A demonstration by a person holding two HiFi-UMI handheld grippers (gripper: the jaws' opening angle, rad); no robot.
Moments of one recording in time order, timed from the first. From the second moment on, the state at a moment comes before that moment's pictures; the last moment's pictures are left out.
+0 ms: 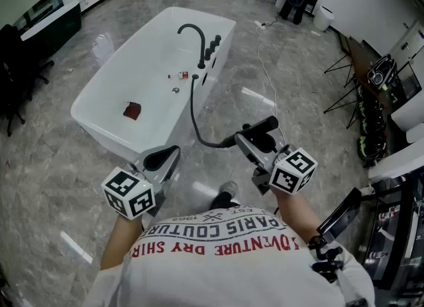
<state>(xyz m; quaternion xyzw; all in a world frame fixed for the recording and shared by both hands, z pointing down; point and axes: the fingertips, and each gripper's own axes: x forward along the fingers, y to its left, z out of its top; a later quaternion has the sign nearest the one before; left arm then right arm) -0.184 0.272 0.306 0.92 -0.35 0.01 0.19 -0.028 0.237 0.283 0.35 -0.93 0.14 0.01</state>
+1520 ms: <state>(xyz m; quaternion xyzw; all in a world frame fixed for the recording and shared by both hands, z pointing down) -0.151 0.265 0.336 0.92 -0.30 0.05 0.22 0.007 0.232 0.298 0.38 -0.91 0.19 -0.04</state>
